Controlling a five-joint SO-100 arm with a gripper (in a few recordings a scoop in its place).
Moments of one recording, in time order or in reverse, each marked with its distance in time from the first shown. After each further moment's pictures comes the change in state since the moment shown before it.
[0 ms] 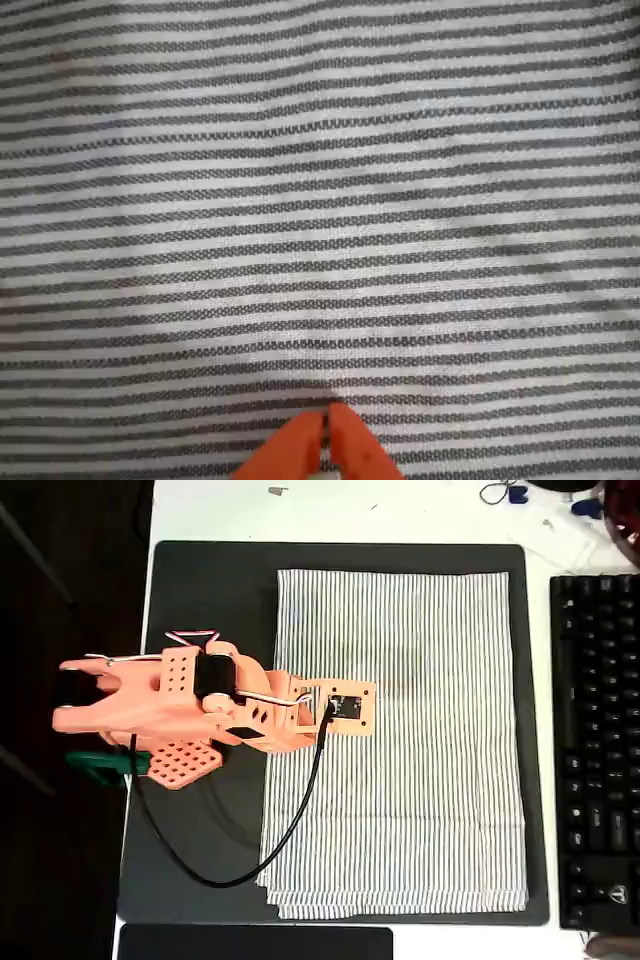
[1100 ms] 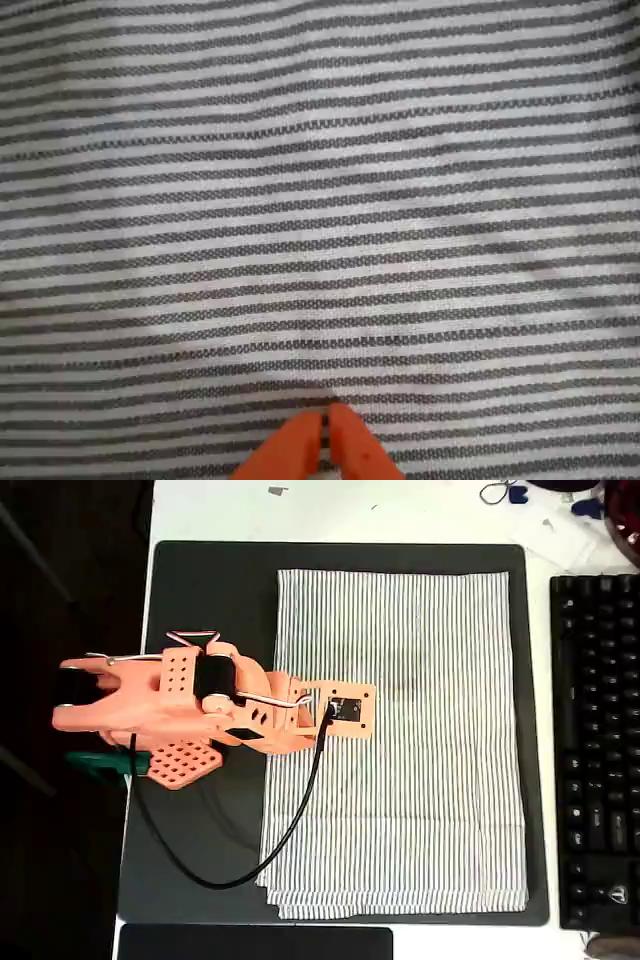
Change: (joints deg) arm 0.9 0.0 0.0 0.0 0.0
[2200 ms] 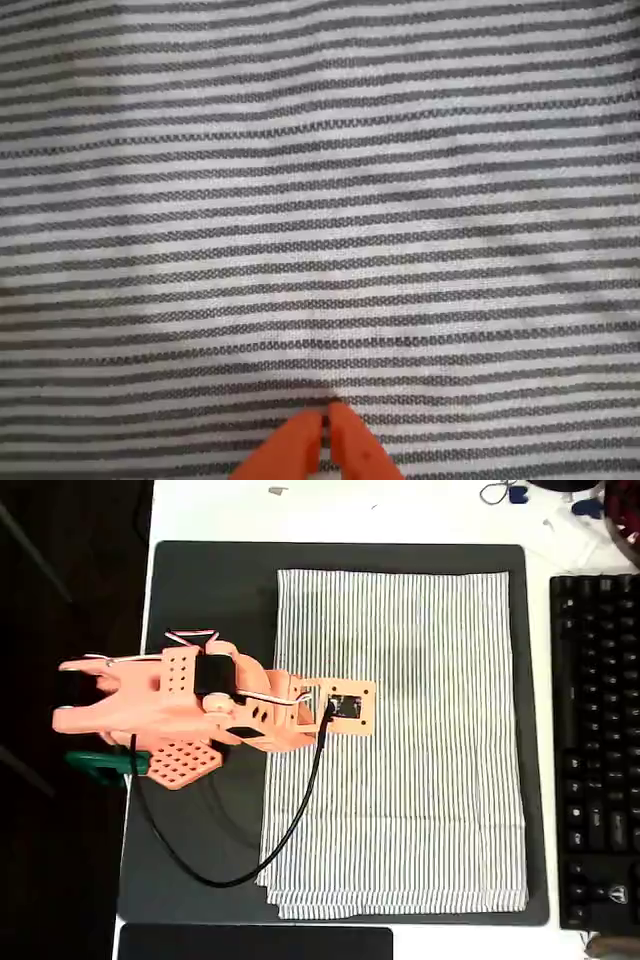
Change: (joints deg) arm -1.1 0.0 0.1 0.0 -0.5
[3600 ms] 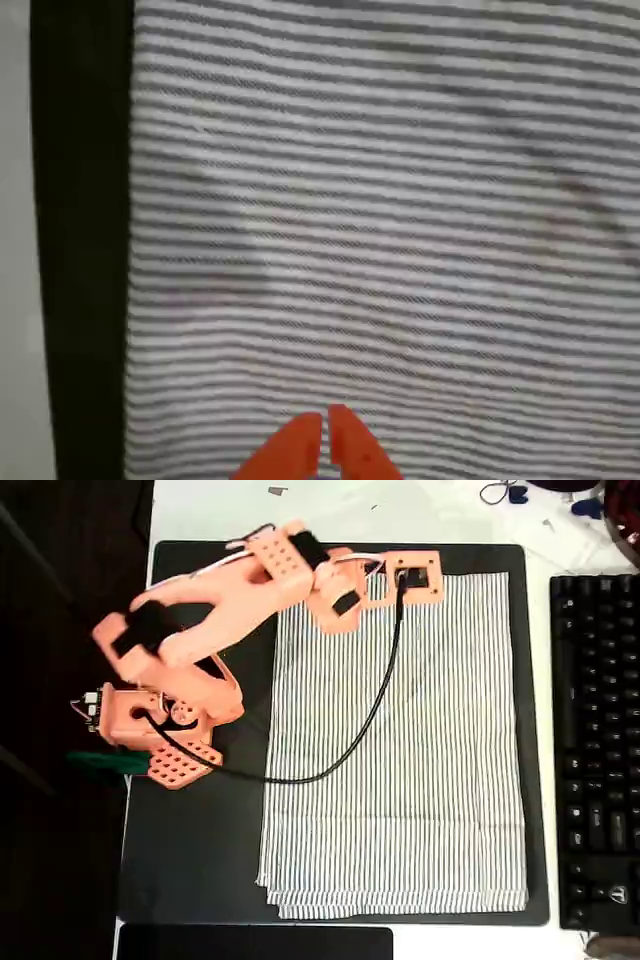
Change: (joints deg) arm -37.0 -85.0 -59.2 -16.4 27.6
